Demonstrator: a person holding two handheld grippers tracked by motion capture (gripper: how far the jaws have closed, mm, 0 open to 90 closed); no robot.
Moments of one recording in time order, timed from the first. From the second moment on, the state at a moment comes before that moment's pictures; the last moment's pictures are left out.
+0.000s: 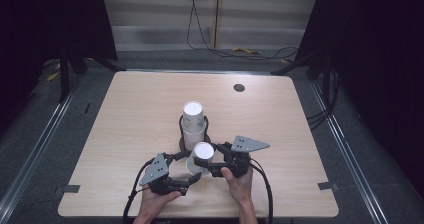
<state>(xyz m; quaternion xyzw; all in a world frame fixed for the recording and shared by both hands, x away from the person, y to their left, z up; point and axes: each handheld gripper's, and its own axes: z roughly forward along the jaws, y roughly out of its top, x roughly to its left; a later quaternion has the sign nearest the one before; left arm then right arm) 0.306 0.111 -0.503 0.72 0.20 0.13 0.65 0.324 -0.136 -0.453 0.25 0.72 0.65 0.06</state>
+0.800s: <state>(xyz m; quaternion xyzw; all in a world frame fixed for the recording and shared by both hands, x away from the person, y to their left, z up) 0.305 0.105 -0.505 0.71 0.18 0.11 0.67 0.321 -0.132 -0.457 0.24 0.71 0.66 0.04</state>
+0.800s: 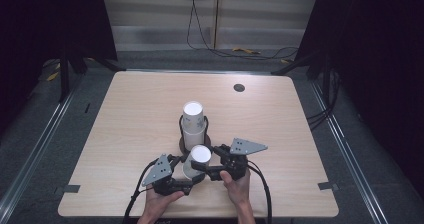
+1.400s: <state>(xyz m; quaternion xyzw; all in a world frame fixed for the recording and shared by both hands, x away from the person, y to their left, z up) 0.311 0.112 -0.503 0.73 0.19 0.11 0.65 0.322 -0.135 -0.452 0.25 0.71 0.66 0.05</state>
